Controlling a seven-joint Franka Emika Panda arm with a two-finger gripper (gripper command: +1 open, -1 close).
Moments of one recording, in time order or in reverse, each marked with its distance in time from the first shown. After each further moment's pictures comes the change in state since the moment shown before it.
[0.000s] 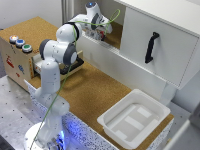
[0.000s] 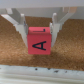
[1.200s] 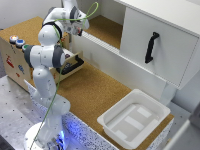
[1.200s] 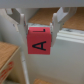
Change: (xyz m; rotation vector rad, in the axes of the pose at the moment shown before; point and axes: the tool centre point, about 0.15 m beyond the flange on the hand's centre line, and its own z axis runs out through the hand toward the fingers) arm -0.133 -0.168 -0.097 0.164 -0.147 -0.245
